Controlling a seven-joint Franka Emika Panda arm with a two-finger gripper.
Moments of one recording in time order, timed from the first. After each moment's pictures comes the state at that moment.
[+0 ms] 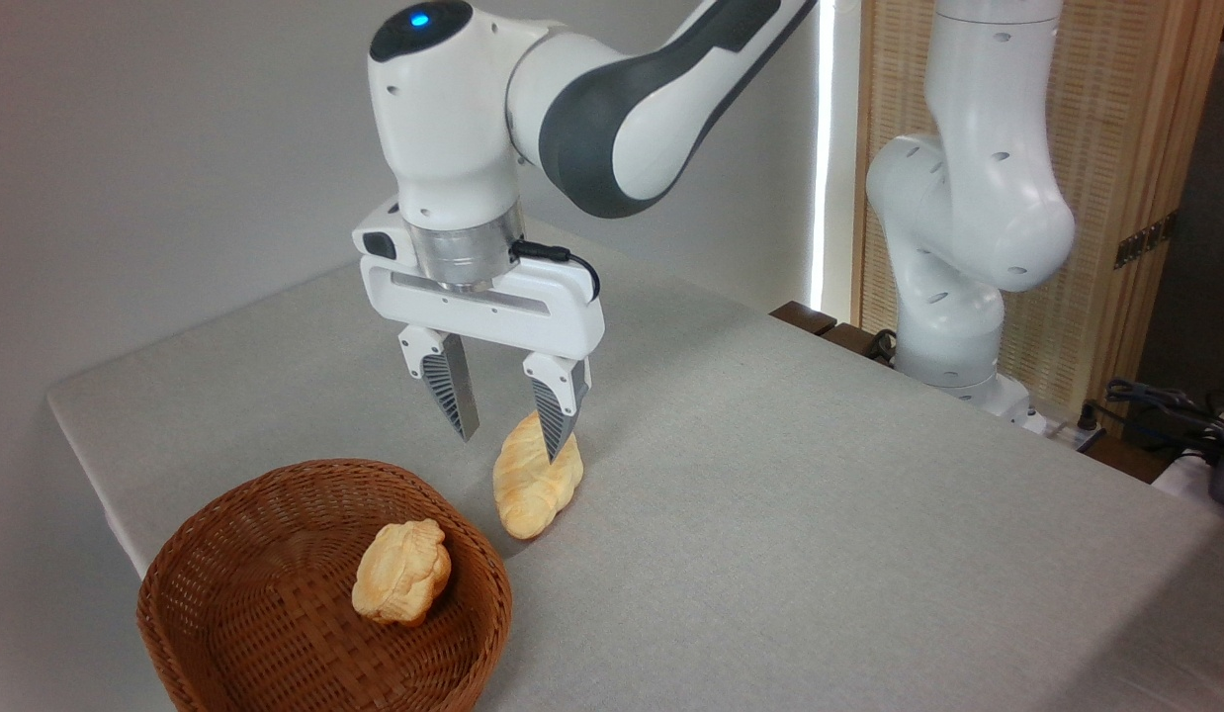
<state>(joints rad) -0.35 -0.08 0.18 -2.10 -0.13 2.00 0.19</state>
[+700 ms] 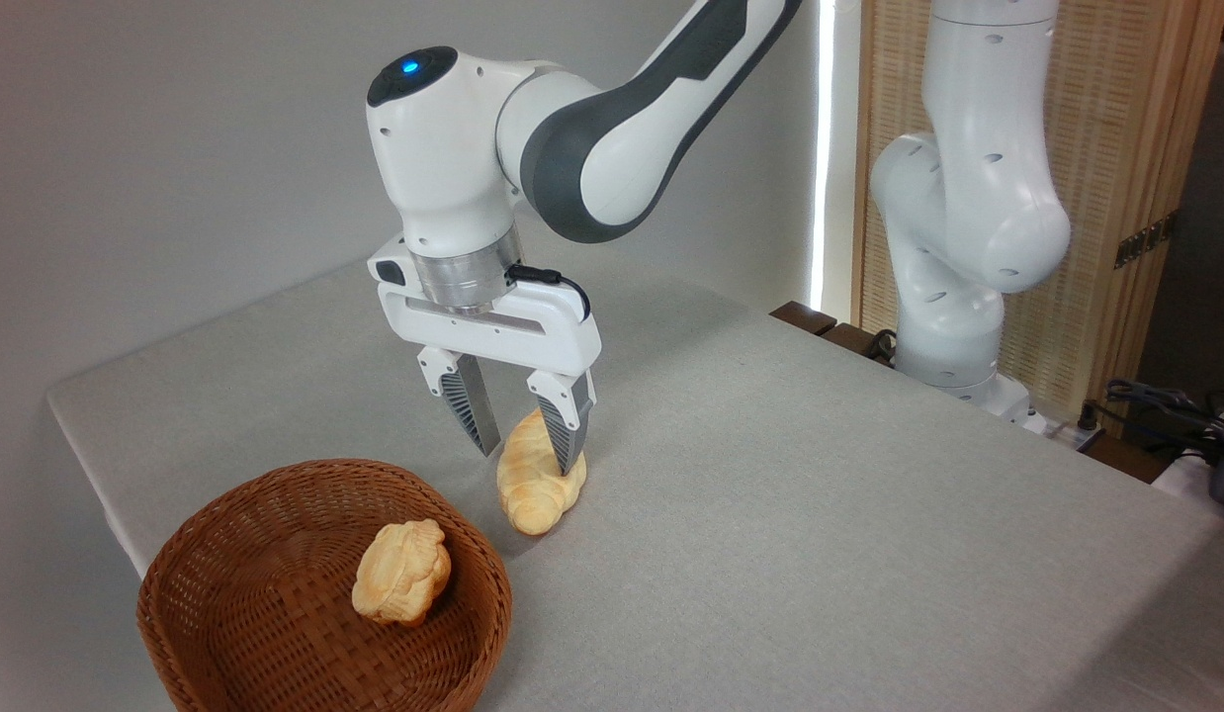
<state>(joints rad) -0.41 -0.05 0.18 -2.15 -0.07 2.03 0.18</state>
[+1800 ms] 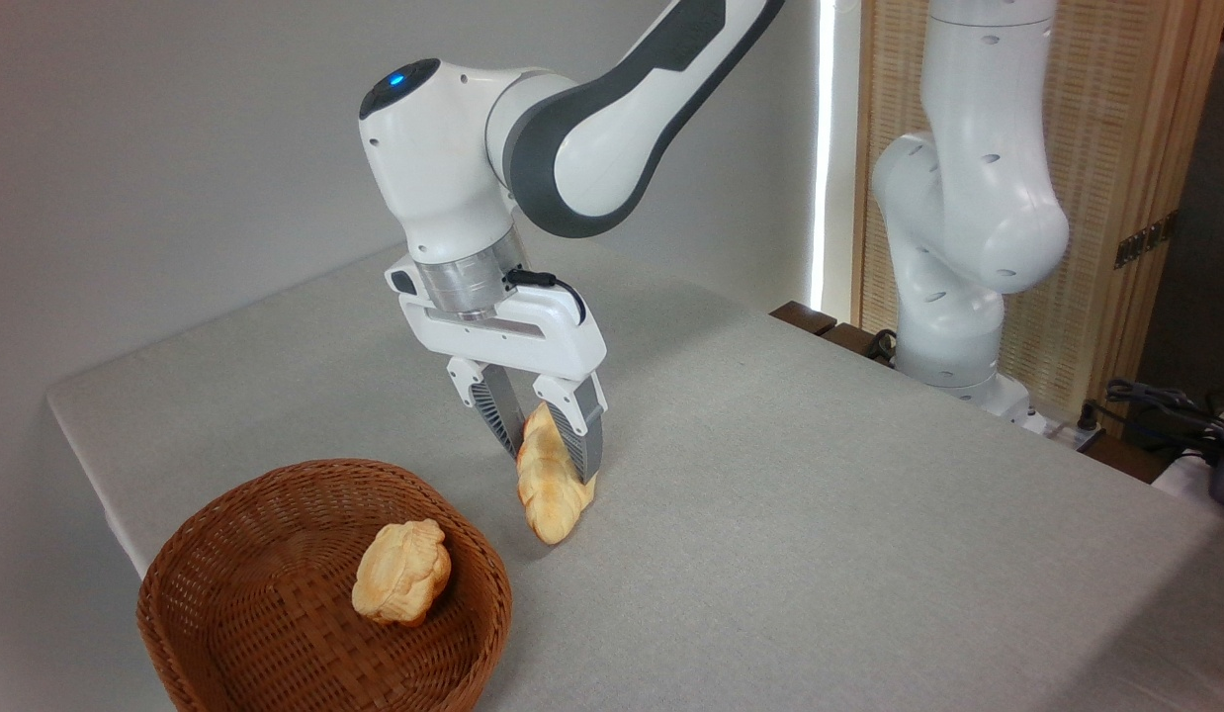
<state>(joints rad) -0.44 -0.04 0.18 -2.15 0.05 1.97 0.23</state>
